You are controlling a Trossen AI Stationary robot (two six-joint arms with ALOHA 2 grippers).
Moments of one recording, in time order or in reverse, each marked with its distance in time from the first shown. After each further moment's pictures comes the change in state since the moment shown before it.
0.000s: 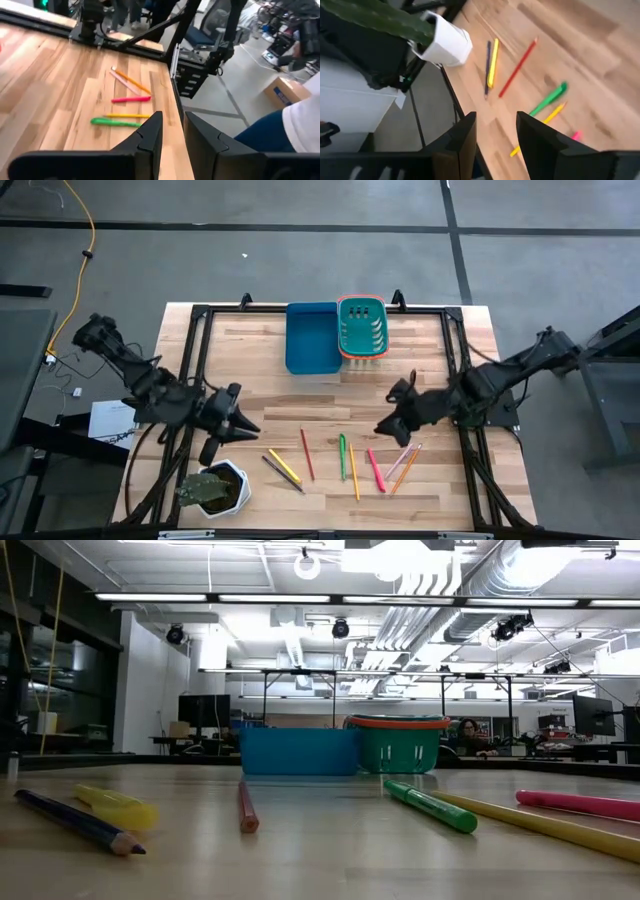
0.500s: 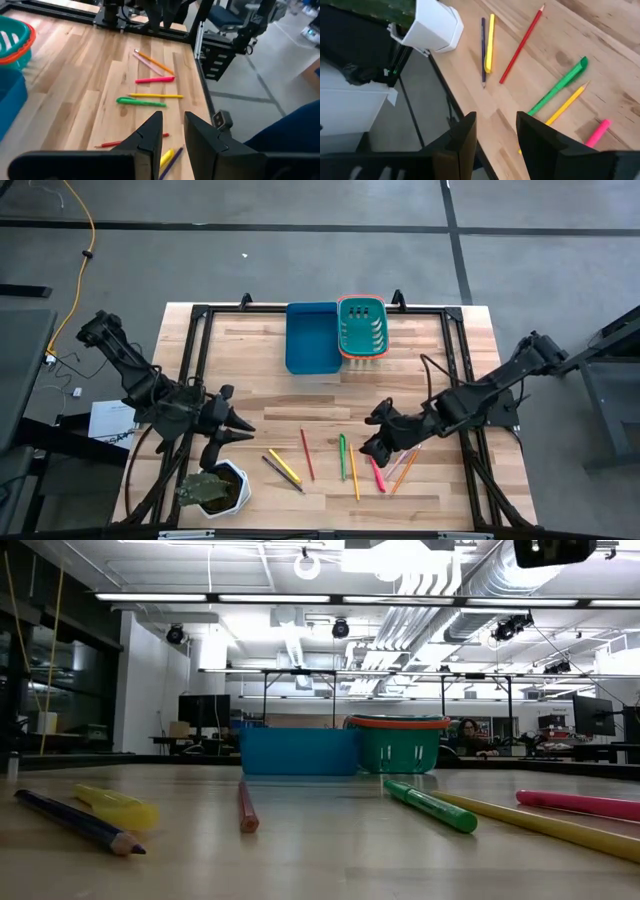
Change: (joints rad) left arm -0.078 0.008 0.000 -0.158 -0.139 -0.007; right arm 0.046 0.199 0.000 0.133 0.013 0.084
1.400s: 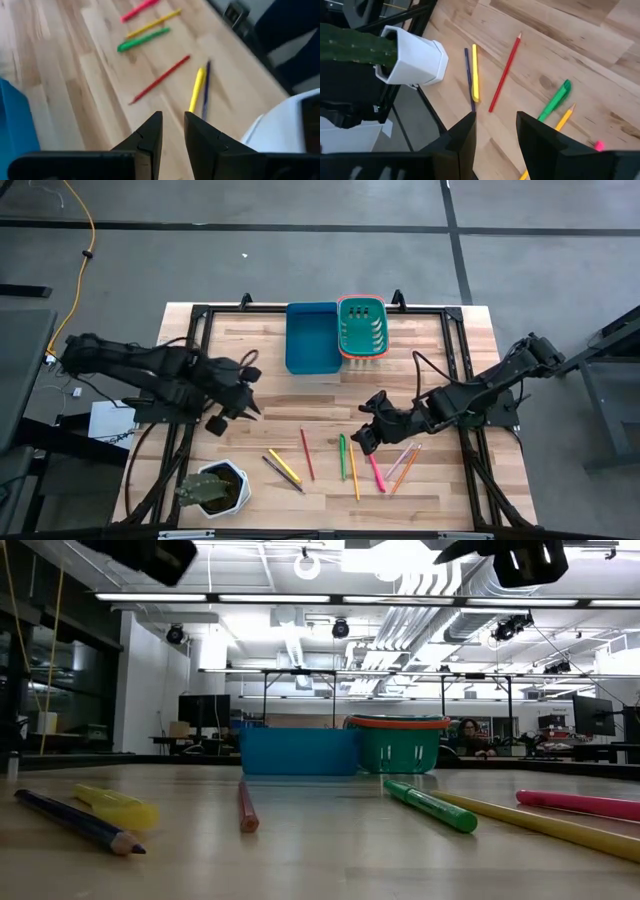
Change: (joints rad) left arm 0.610 0.055 0.000 -0.257 0.773 0.793; right arm -0.060 0.038 0.000 0.020 0.073 0.069
